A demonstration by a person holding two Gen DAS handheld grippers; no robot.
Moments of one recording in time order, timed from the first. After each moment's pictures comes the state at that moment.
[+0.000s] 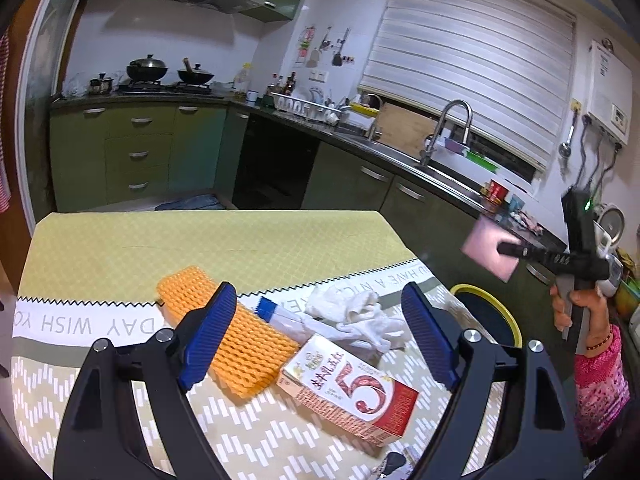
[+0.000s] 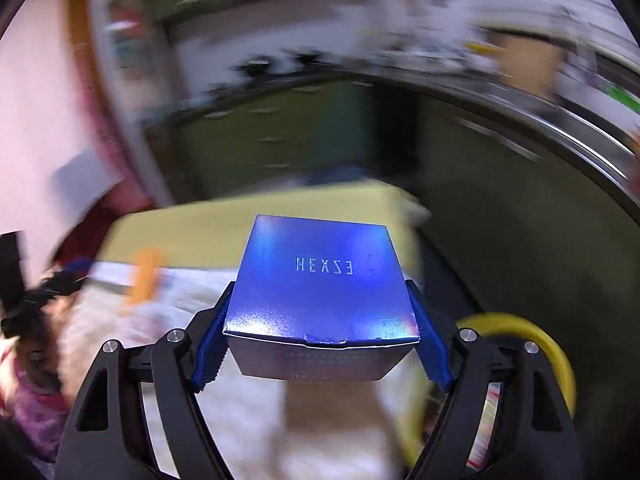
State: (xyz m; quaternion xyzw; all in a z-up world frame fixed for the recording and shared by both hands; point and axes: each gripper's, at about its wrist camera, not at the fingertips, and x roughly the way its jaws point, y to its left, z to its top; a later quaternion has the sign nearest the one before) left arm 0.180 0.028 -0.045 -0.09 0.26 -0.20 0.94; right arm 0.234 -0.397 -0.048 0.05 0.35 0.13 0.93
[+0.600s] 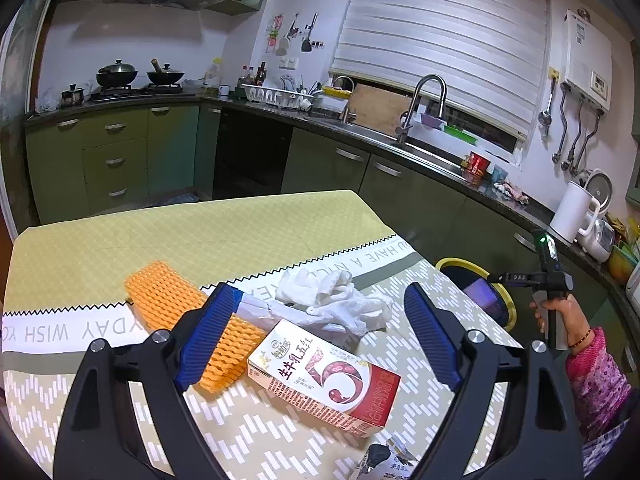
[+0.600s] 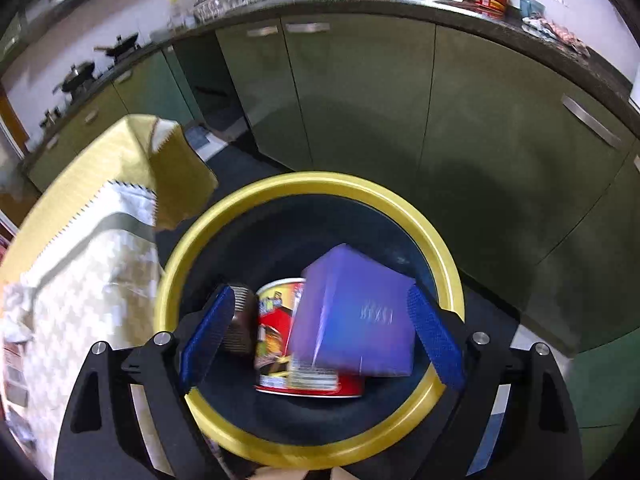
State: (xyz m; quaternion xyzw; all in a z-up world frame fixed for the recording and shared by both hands) left arm 0.177 -0.001 -0.052 -0.05 0.27 -0.24 0.93; right arm 0.211 -0.545 -0.158 0.15 0.44 -0.10 0.88
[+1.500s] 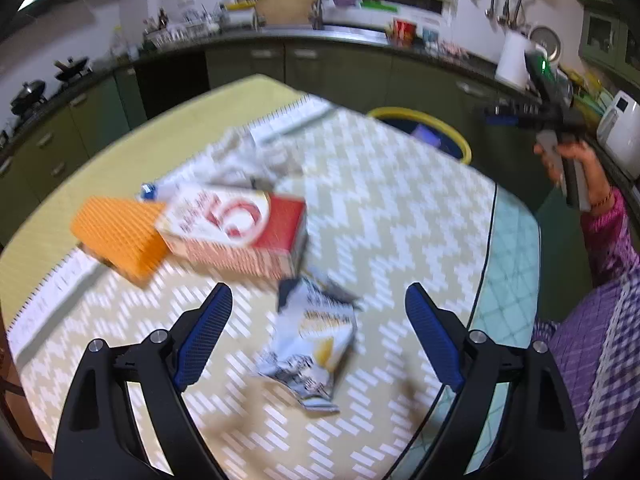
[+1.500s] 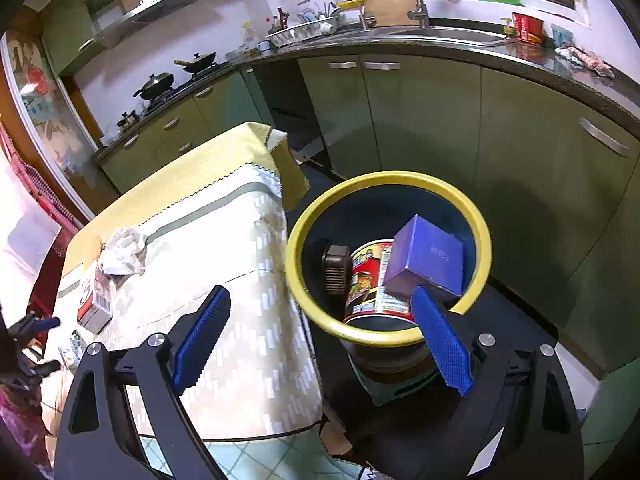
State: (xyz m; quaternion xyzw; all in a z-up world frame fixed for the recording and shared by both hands) left arm 0.106 -0.045 -0.097 0.14 0.40 -0.33 0.84; right arm 0.105 -0.482 -0.098 0.15 0.38 0.02 0.91
